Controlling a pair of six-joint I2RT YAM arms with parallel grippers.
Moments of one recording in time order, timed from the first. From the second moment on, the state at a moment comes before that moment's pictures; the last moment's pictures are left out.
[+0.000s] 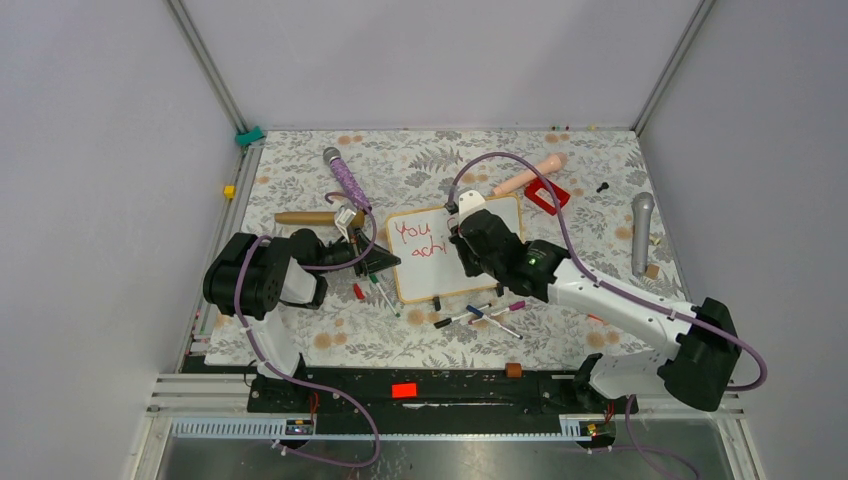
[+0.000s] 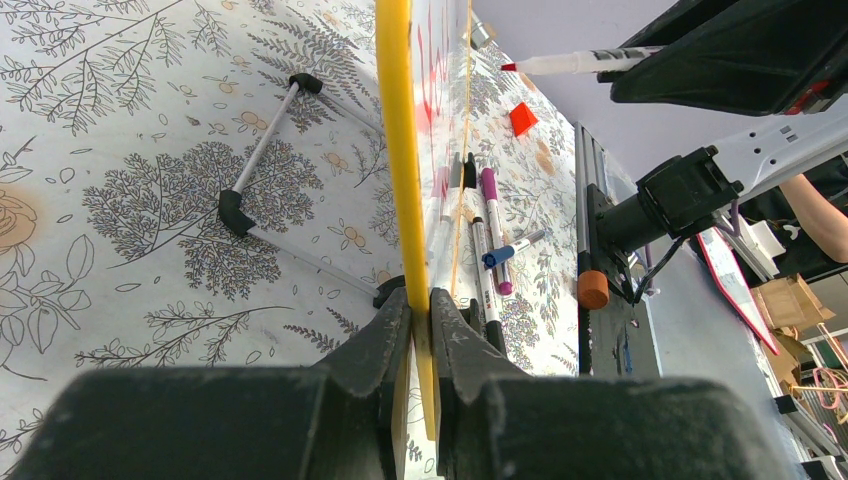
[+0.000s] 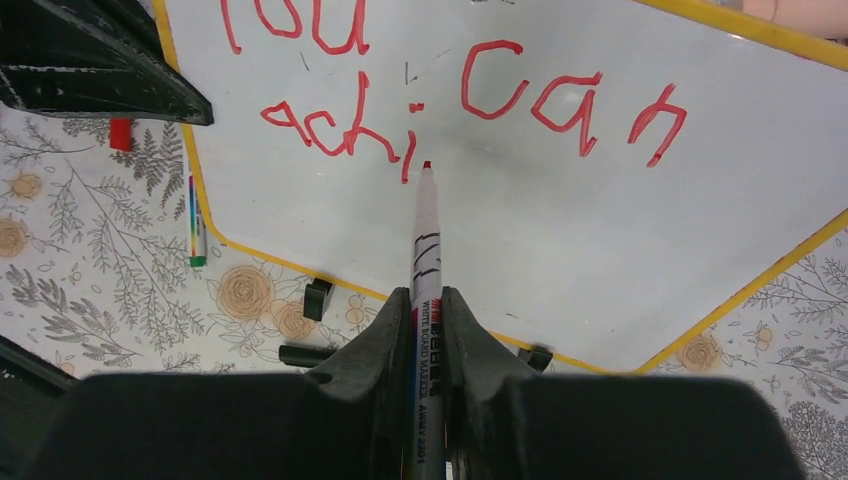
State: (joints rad) left arm -0.14 1.82 0.40 1.41 1.13 -0.66; right arm 0.91 1.30 1.04 -0.46 0.31 0.24
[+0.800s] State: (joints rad) left arm -0.14 1.82 0.40 1.41 1.13 -0.66; right arm 0.90 1.39 1.07 -0.49 0.34 0.24
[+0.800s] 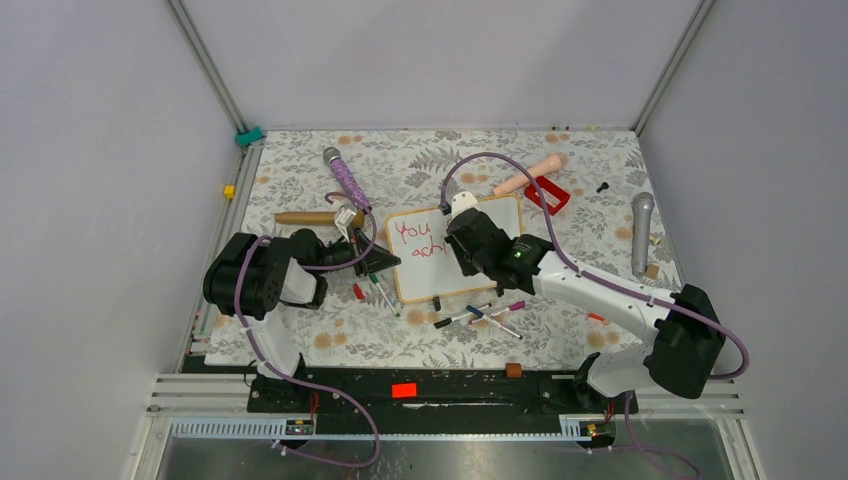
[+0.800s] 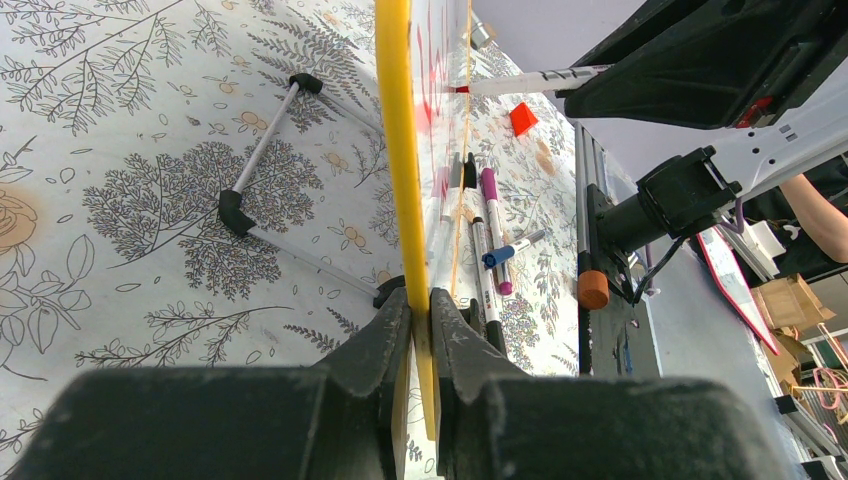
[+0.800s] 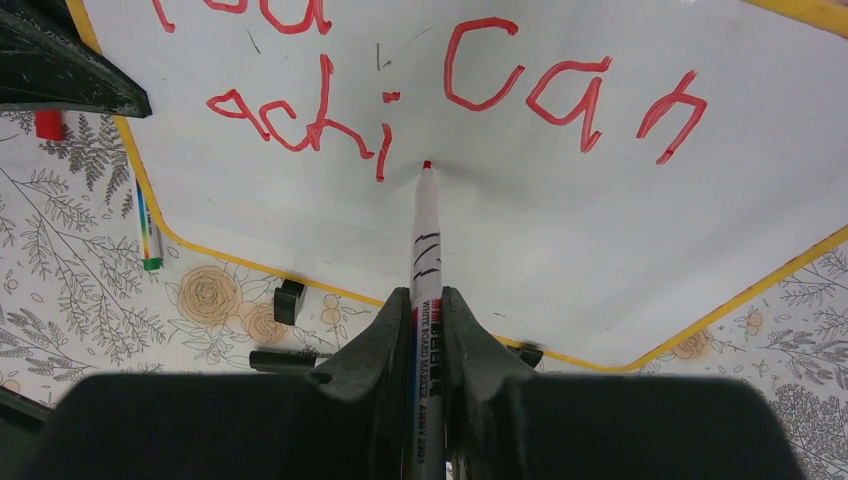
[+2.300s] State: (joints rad) left arm -0.14 1.82 0.40 1.41 1.13 -0.66; right arm 0.90 1.46 1.18 -0.59 0.40 0.27
